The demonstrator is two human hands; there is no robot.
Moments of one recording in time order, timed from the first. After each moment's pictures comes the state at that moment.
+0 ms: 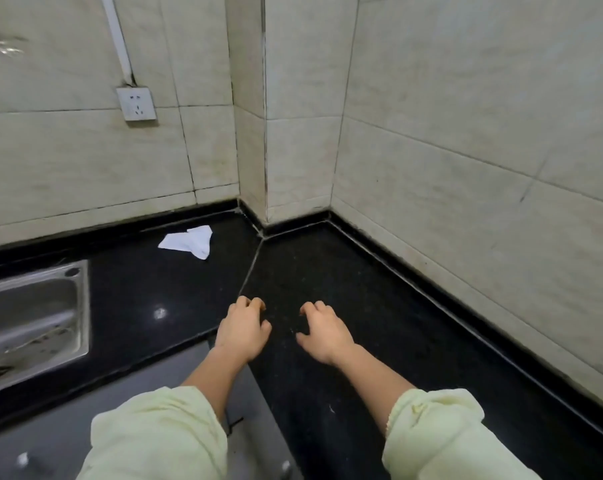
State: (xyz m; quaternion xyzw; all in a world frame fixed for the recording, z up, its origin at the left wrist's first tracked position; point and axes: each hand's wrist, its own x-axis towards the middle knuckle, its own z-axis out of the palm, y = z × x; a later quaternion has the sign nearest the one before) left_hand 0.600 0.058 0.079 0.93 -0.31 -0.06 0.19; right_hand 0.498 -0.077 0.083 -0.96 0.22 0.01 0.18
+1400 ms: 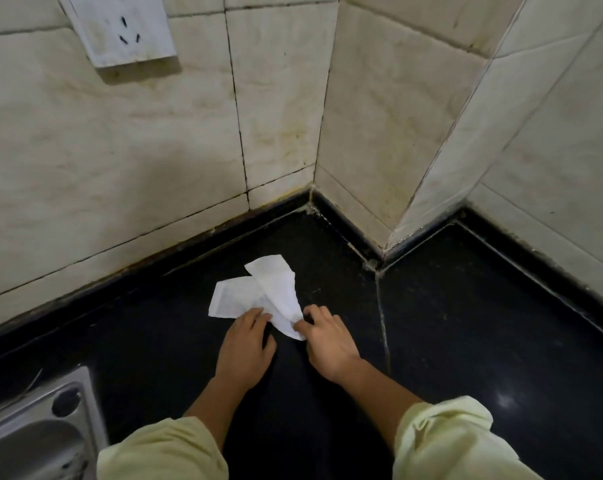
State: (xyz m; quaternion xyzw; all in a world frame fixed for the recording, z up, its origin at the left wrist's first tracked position) left_hand 1.107 0.060 -0.076 0.90 -0.37 -0.12 0.19; right_hand 1.002 -0.081 -0.048 -0.98 0.14 0.05 0.12
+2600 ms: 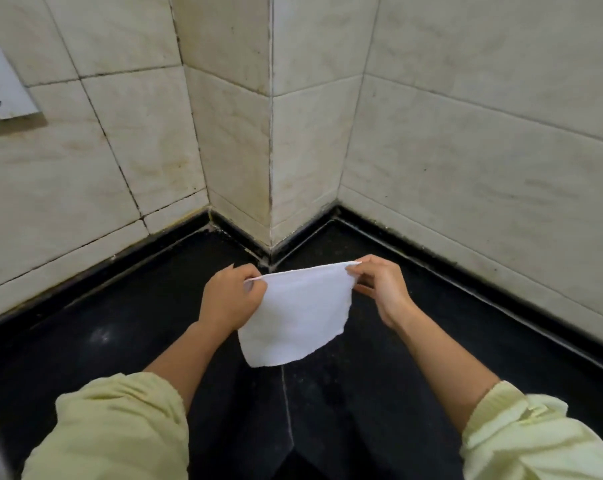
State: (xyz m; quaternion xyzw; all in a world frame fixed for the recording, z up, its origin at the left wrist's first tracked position) left_hand 0.982 -0.037 0.079 0.81 -0.44 -0.08 0.37; right_hand 0.789 -0.190 0.102 -0.56 0.43 -0.31 0.64
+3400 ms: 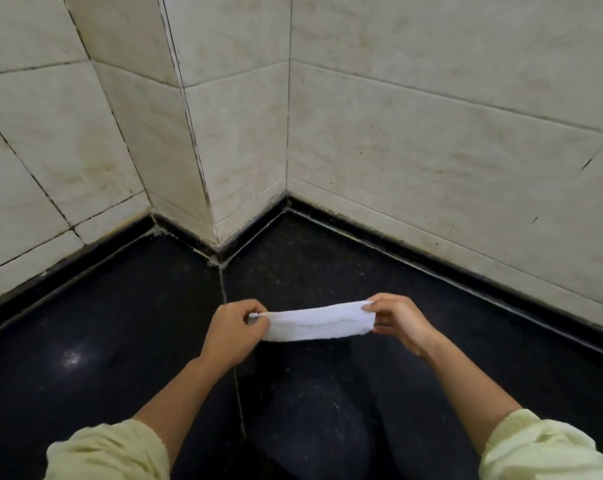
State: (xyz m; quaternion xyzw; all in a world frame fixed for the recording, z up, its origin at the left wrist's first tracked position) left_hand 0.885 -0.063 0.041 0.76 -0.48 -0.20 0.38; right_hand 0.635 -0.222 0.054 -0.53 0.51 -0.19 0.65
